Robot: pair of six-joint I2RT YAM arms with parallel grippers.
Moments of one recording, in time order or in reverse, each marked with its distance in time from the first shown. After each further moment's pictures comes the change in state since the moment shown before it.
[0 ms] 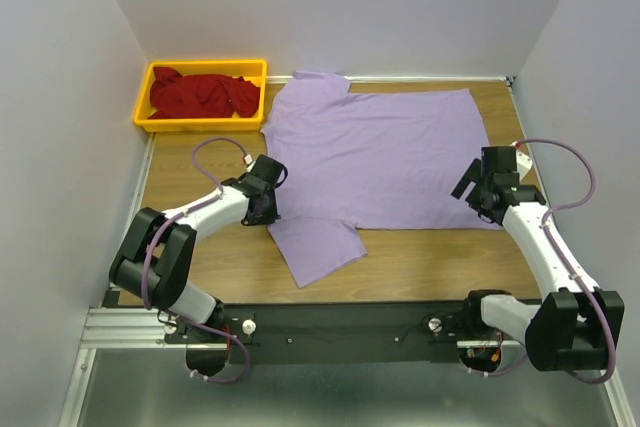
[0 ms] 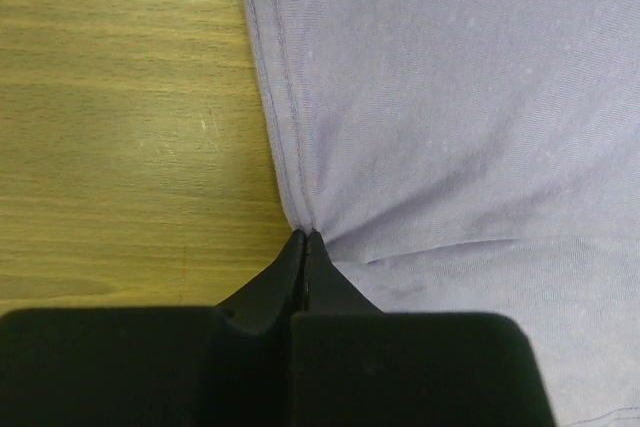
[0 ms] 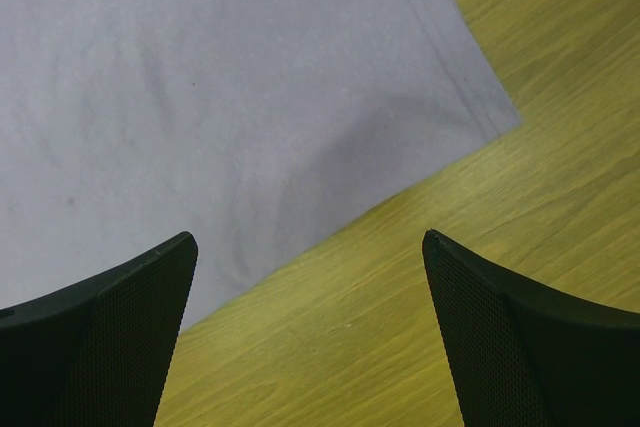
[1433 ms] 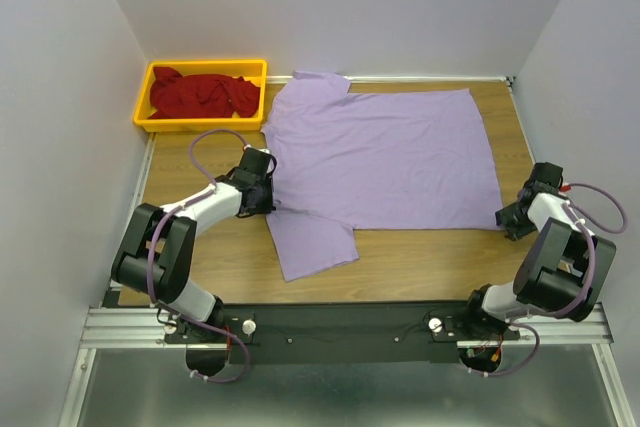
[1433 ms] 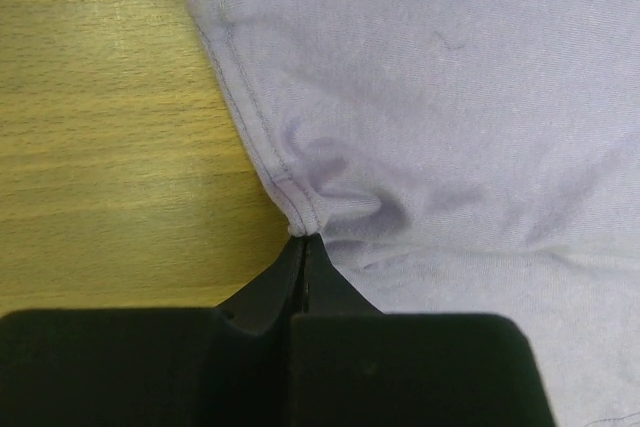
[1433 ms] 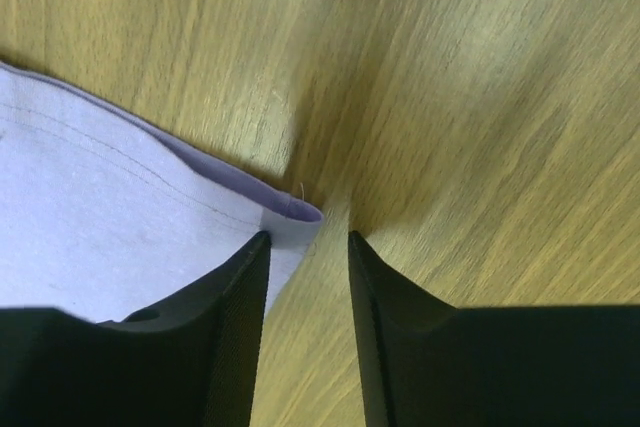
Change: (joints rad) left arm 0.103 0.026 -0.005 0.157 0.123 0.184; right arm -0.489 0.316 -0.074 0.153 -0.146 0.122
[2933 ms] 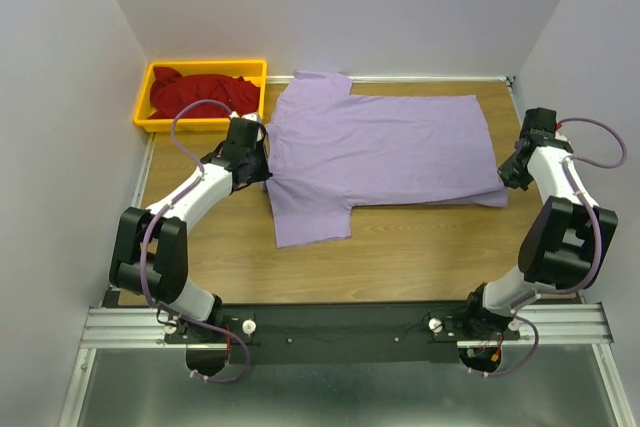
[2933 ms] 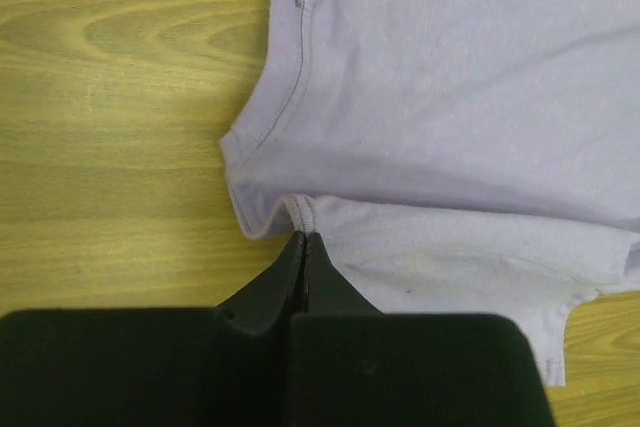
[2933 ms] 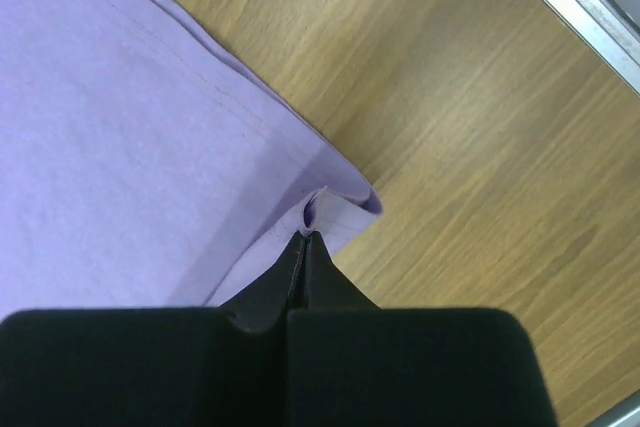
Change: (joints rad) left arm 0.074 -0.026 0.194 -0.023 0.018 -0.035; right arm 0.175 0.153 0.447 -0.197 0.101 -0.136
